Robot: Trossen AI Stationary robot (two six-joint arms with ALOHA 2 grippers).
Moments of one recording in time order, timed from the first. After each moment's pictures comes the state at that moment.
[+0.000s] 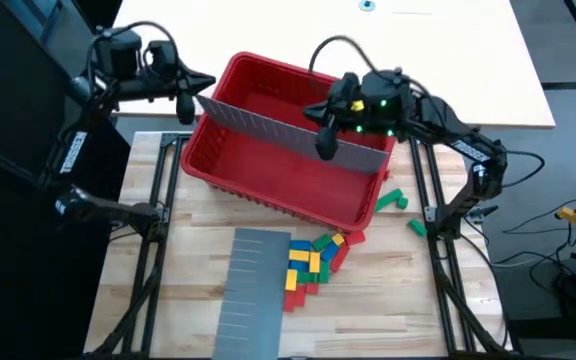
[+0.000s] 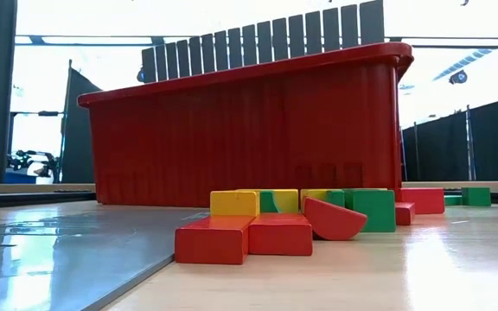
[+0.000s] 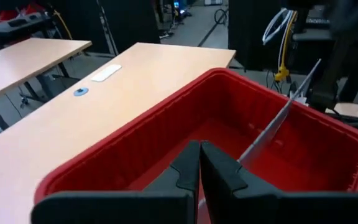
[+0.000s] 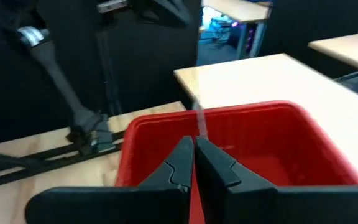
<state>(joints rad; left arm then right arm) 0.88 1.25 1.82 -0.91 0.42 0.24 -0.19 1.64 2.15 -0.81 0.17 0.04</state>
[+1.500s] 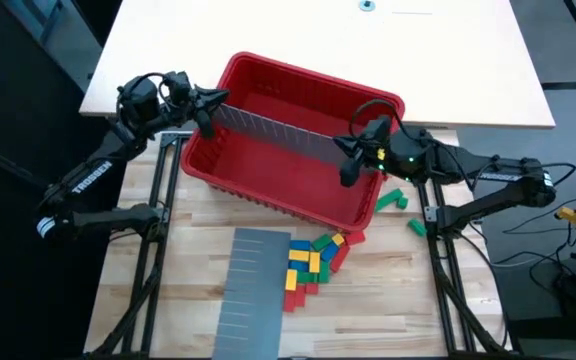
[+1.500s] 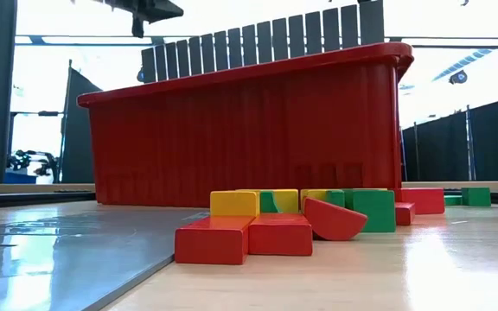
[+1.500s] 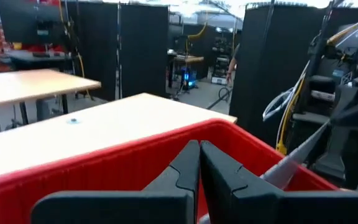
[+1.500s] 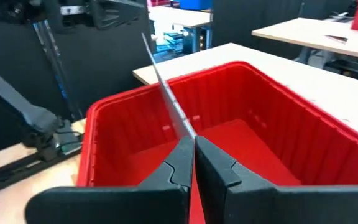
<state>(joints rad) 0.82 1.02 1.10 -0.05 0.34 -0.10 -0.08 1.18 1.30 -0.35 0.50 0.19</state>
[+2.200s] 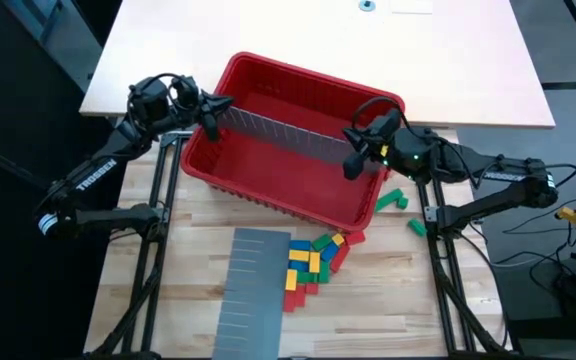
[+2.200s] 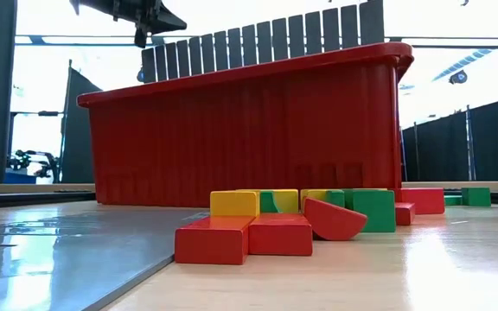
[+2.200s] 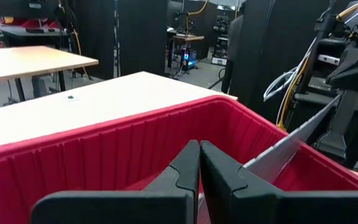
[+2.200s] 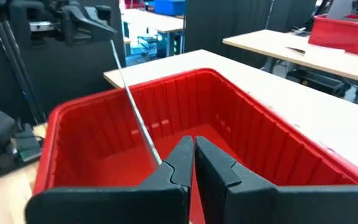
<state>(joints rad) 0.82 1.05 1.08 -0.12 0.35 -0.08 -0.09 1.15 1.30 -0.40 0.60 0.13</state>
